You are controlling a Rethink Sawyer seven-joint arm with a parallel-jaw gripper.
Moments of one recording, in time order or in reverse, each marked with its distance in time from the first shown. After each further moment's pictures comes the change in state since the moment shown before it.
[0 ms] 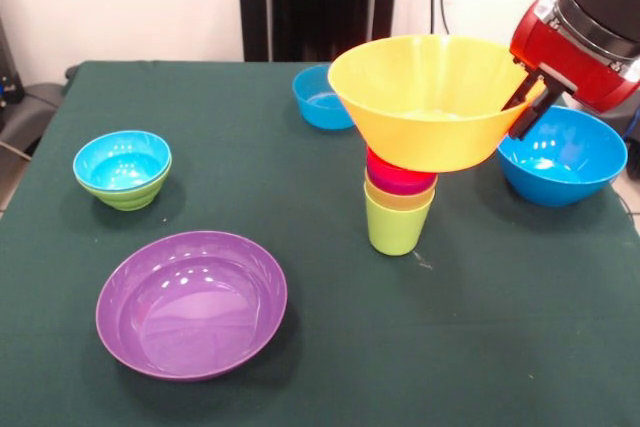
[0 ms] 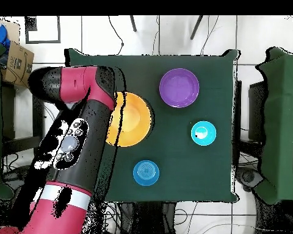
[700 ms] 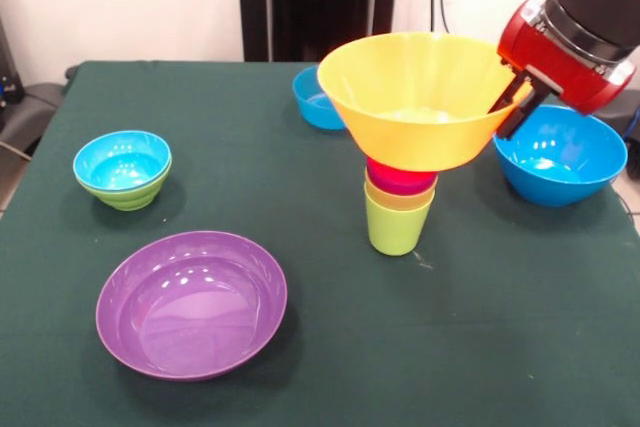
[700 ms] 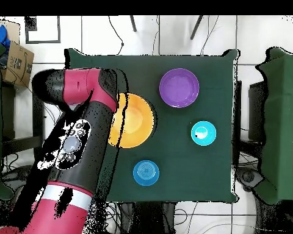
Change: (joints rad) arm -0.001 -0.001 0.000 0.019 -0.007 -0.009 0.000
